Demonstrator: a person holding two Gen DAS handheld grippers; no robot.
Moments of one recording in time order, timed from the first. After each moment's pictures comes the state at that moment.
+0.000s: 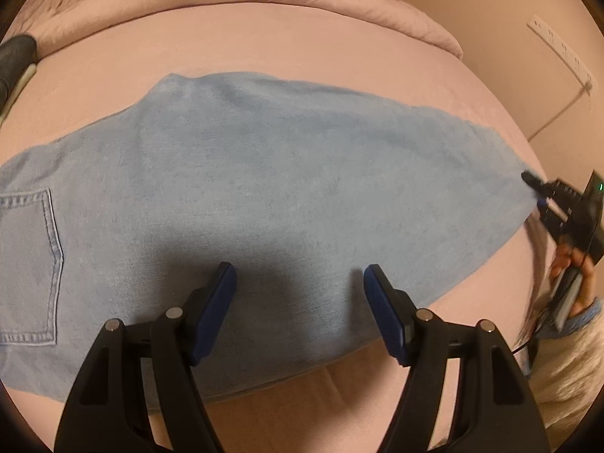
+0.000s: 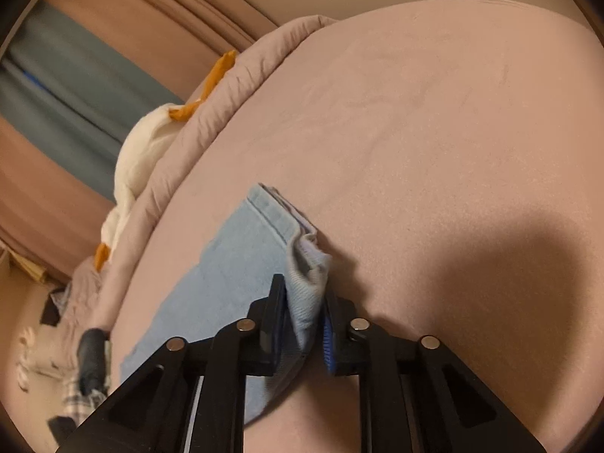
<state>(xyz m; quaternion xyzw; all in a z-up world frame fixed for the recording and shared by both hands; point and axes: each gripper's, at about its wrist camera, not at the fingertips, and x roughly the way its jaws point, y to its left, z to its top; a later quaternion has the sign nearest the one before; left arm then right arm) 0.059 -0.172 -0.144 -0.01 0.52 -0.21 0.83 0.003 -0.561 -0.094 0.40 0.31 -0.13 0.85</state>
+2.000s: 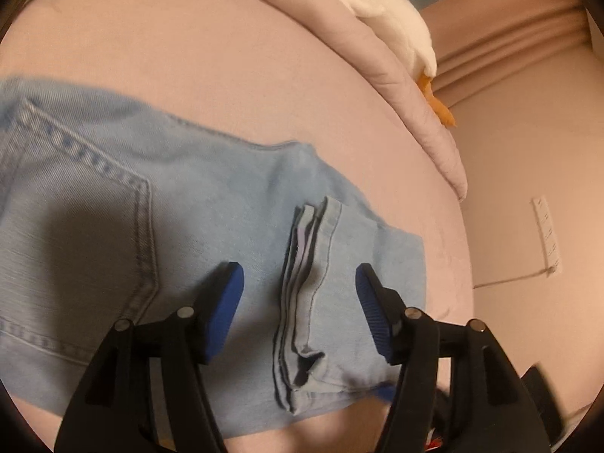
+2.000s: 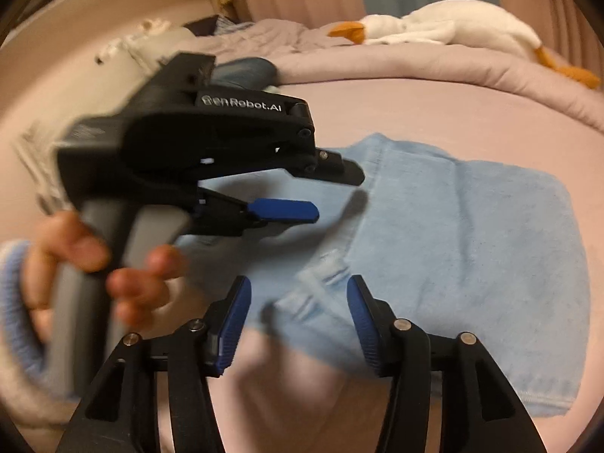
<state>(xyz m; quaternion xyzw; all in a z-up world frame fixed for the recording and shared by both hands) 0.118 -0.064 -0.133 -0.30 0.50 -0.15 0.80 0.030 -0.226 -0.062 0.01 0.42 0.28 0.86</state>
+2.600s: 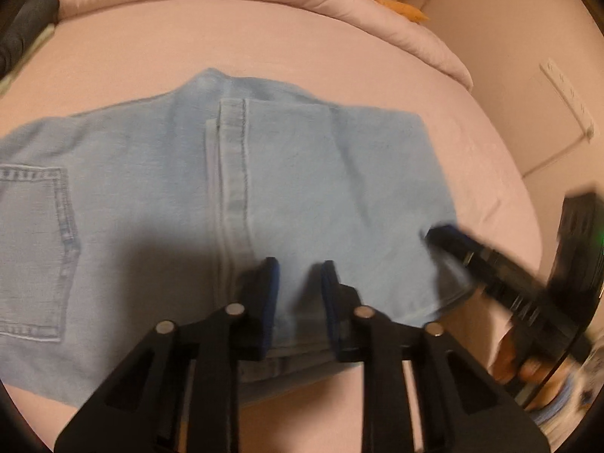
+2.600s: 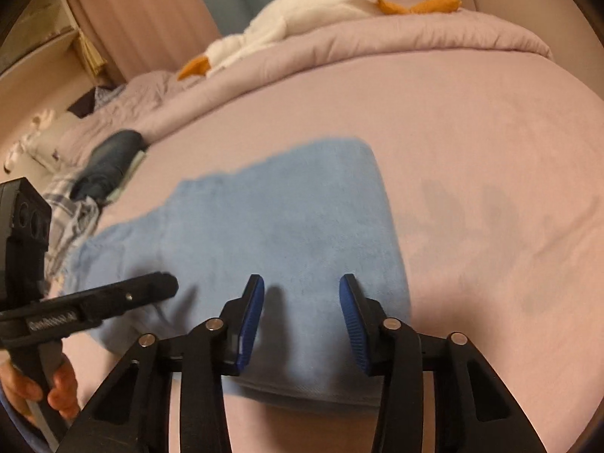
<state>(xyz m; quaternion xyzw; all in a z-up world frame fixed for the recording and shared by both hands) 0.099 -0.150 -0.153 -0.08 0.53 -0.20 0.82 0.048 -0.358 -0.067 0.12 0.44 0.07 0.89</state>
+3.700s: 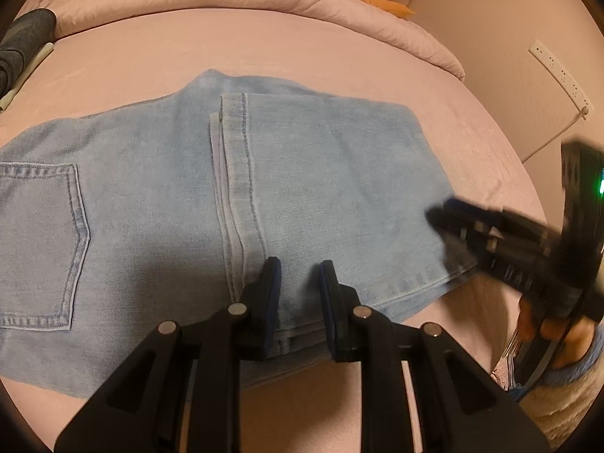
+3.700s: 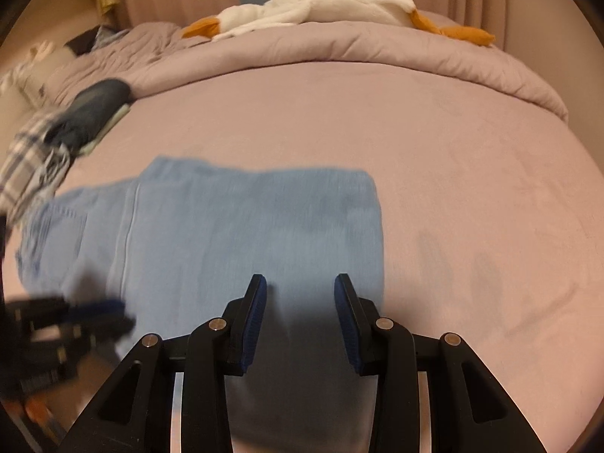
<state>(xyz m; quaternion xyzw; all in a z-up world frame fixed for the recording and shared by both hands) 0.079 -0.149 -0.152 -0.06 0.51 -0.21 0.83 0.063 -0.348 -0.063 -0.01 0.47 0.06 0.88</state>
